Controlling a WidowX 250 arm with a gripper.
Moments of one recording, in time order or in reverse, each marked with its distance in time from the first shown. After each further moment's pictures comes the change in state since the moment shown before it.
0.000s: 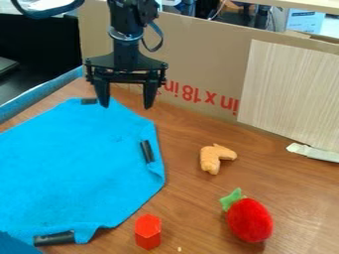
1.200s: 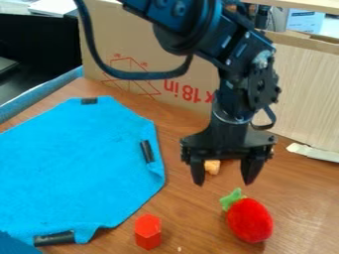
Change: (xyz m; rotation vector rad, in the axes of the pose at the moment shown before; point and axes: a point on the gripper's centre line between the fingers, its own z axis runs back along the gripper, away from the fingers) arm -0.117 -0.120 -0.006 -0.130 0.047 0.012
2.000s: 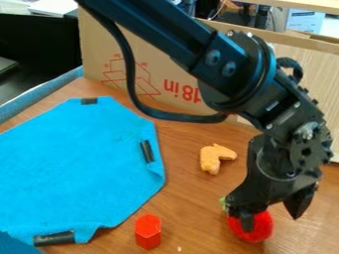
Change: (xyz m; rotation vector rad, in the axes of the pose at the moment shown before) arm -0.048 -0.046 -0.018 -0.130 -0.034 0.202
